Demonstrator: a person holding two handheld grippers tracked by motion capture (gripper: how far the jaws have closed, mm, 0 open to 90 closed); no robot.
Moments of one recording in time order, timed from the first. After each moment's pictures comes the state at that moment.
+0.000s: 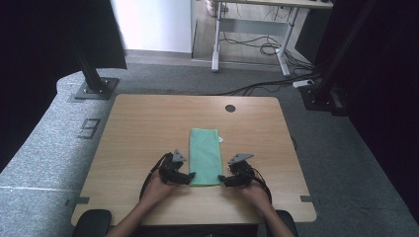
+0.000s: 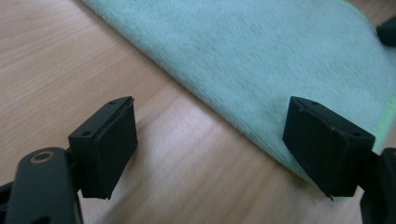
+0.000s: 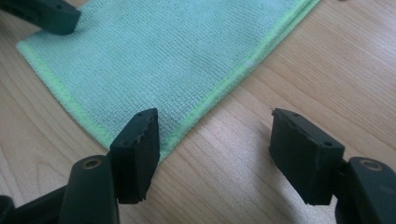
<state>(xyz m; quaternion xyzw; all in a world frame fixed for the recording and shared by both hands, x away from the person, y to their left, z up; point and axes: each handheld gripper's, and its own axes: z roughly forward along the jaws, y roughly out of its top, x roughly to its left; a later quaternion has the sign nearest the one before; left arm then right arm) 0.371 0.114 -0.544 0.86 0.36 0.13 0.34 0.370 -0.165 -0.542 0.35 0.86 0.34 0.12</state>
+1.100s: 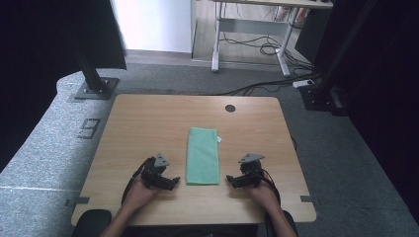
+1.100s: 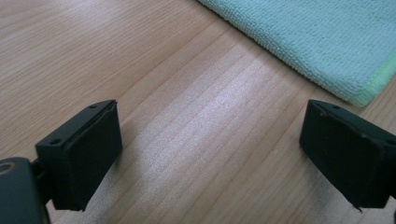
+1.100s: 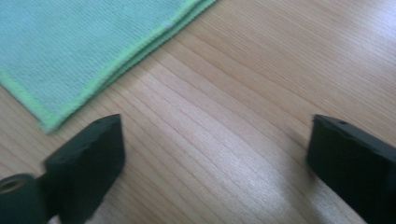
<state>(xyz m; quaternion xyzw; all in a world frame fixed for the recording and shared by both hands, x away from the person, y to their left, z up) 0.358 0.165 -0.549 0.86 0.36 0.14 0.33 0.374 -0.199 -0.553 0.38 0.84 0.35 0.15</state>
